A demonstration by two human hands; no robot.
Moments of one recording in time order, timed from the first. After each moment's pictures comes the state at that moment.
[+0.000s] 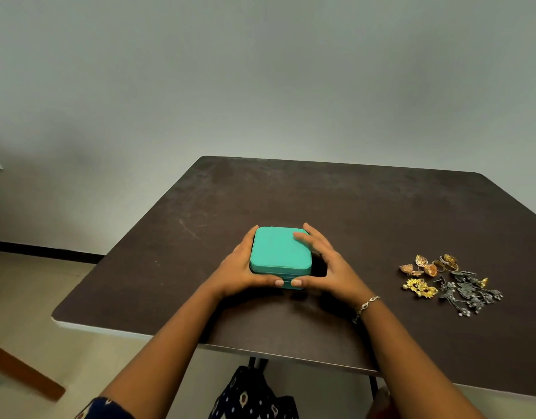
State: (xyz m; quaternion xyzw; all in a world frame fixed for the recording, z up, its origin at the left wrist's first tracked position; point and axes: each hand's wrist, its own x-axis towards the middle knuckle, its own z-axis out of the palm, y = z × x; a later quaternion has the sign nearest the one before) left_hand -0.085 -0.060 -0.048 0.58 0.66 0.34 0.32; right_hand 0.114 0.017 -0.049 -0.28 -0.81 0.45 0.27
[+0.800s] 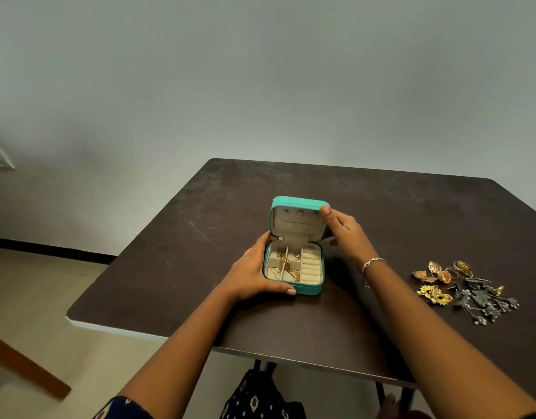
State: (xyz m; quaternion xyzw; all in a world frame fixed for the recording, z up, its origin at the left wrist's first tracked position) left_hand -0.079 -0.064 -0.036 0.59 0.66 0.33 0.32; right_hand 0.088 0.055 -0.009 -0.38 -0.76 0.41 0.33
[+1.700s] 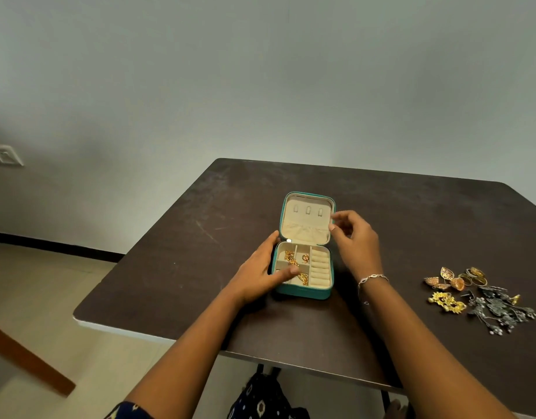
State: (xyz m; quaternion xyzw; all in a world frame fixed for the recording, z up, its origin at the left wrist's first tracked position) left_hand -0.076 -0.067 -0.030 0.60 0.64 0.36 0.32; right_hand 0.078 0.042 -0.015 -0.46 -0.72 0.27 0.44
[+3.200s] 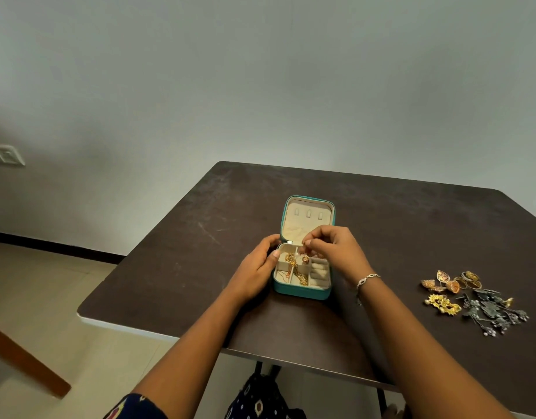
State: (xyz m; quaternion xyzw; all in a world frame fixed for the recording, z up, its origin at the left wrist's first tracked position) left_hand -0.083 -0.059 -0.046 0.58 0.64 0.44 0.26; right_hand 0.067 0.012 0.007 -0.41 -0.72 0.47 0.32
